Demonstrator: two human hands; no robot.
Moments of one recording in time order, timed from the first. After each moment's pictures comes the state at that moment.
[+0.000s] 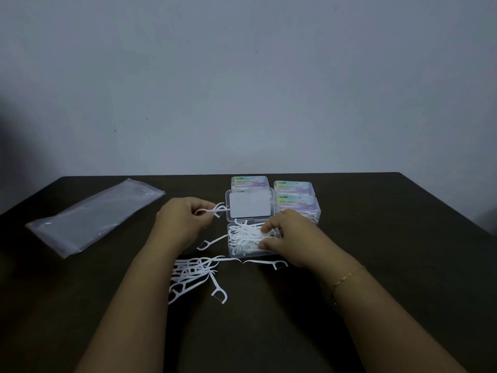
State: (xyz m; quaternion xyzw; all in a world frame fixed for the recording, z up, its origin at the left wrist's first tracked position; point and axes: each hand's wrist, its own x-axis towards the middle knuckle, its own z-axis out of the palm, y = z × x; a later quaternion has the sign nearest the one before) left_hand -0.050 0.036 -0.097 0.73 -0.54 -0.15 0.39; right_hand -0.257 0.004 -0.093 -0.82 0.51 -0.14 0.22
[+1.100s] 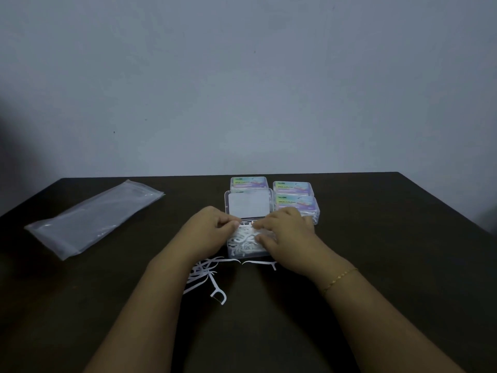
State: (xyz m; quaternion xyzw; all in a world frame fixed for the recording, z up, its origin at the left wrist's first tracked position) left_hand -0.071 0.030 -0.104 0.66 -0.68 -0.18 0.26; right_hand -0.254 0.007 -0.100 -0.87 0.47 -0.13 0.10
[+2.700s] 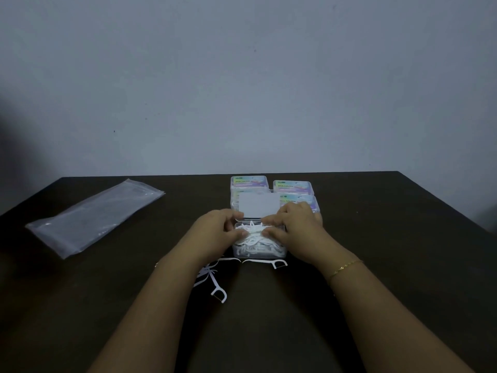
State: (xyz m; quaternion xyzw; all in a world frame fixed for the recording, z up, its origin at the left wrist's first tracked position) left_hand -0.081 0.029 -0.110 0.68 -0.65 -0.21 0.27; right_hand -0.263 -0.012 -0.100 -0.84 0.51 -0.12 0.10
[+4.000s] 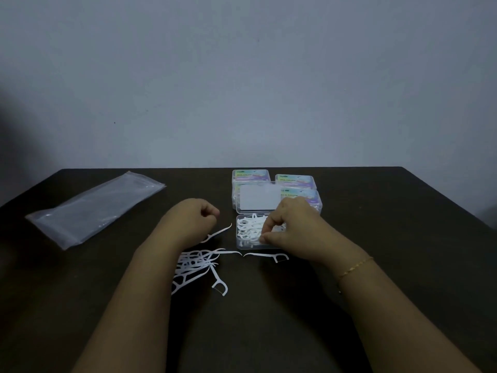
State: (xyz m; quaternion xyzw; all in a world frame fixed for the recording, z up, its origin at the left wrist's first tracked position) left_hand -0.059 0.042 -0.092 0.76 -0.57 -0.19 0.24; right_hand -0.261 0.008 -0.085 -0.86 0.46 -0.15 0.17
